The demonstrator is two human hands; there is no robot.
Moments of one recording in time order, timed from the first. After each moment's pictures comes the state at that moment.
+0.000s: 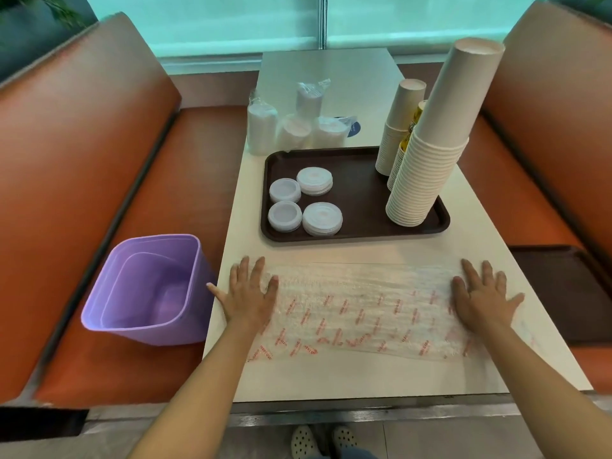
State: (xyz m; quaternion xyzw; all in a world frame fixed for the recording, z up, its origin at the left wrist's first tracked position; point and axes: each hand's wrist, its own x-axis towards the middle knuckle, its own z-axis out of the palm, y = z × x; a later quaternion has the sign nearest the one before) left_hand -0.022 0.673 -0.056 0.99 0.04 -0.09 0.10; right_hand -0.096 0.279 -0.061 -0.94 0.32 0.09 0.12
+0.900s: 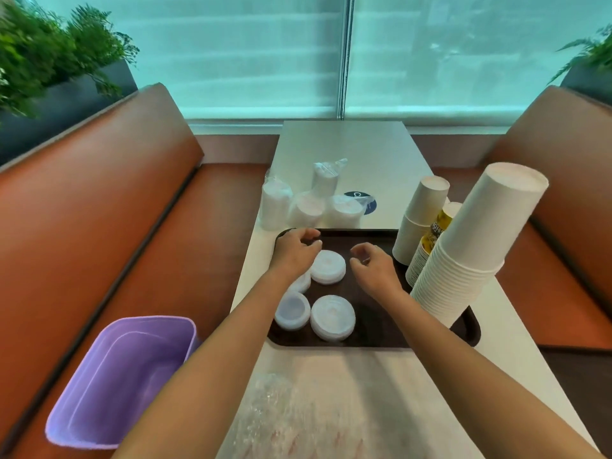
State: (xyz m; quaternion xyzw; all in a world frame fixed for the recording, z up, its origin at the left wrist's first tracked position) left_hand 0.175 0.585 0.089 0.88 -0.01 -0.03 0.48; right_hand 0.145 0.425 0.050 -0.89 0.10 -0.06 0.45
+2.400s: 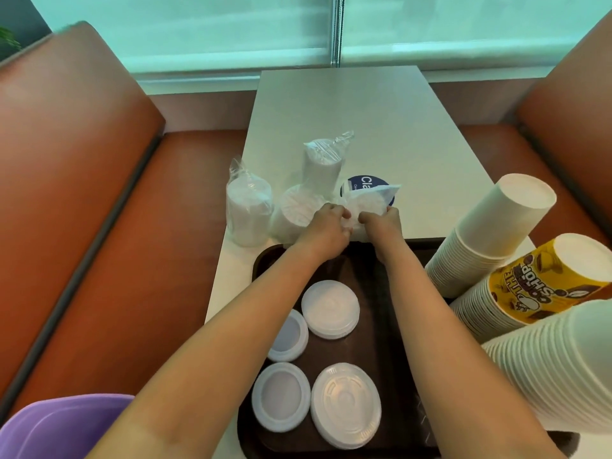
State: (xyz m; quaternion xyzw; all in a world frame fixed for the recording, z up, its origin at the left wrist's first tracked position) left_hand 0.372 0.514 0.016 0.92 -0.16 -0.13 0.33; right_hand 0.367 0.395 -0.009 -0.66 0.31 -0.02 0.68
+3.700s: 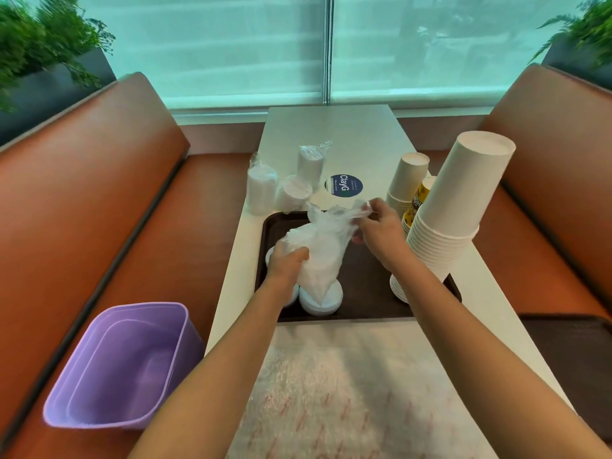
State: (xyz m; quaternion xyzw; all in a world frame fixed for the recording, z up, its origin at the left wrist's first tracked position) left_hand 0.134 0.569 0.056 0.64 0.15 -0.10 0.74; right_hand 0.123 0.413 0.110 -0.76 0.10 -0.12 0.64
